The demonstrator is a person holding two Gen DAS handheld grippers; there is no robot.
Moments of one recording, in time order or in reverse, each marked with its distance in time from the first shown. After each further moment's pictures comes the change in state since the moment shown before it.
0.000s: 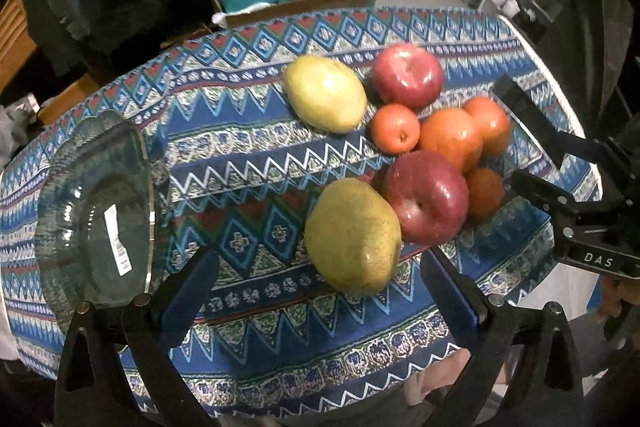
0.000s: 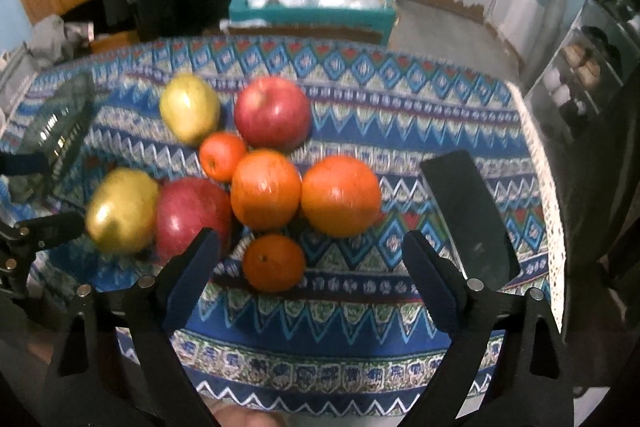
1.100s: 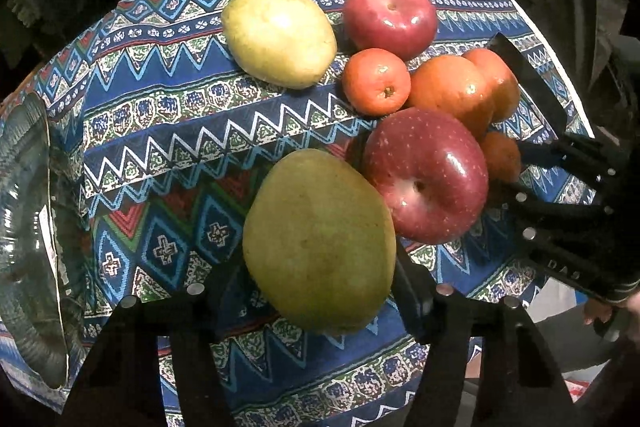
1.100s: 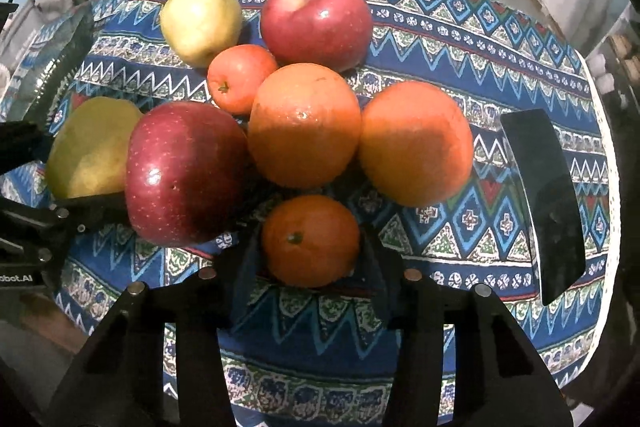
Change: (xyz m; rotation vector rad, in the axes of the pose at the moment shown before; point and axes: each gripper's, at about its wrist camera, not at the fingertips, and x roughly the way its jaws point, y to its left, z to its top) left arm 0.059 -0.013 -0.002 0.038 0.092 -0.100; right arm 0.062 0.019 -0.013 -0.071 0.143 0.083
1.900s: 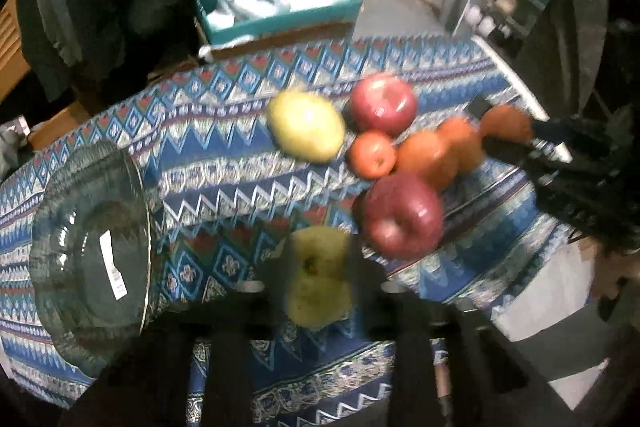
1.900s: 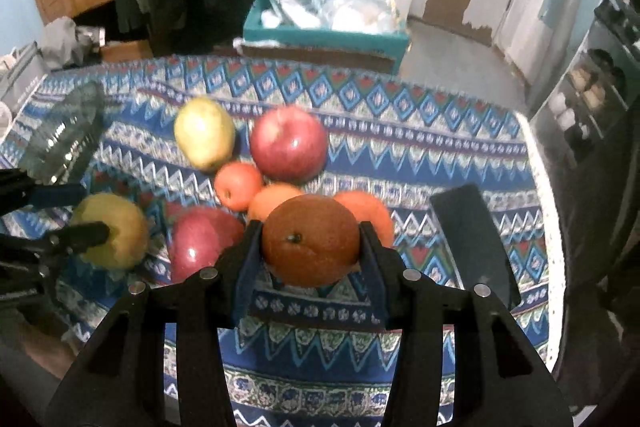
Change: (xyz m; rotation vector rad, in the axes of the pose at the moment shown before) left arm -0.083 0.003 -0.008 0.000 -0.236 0.037; right arm -0.088 -0.005 0.019 0.021 -0.258 -0.086
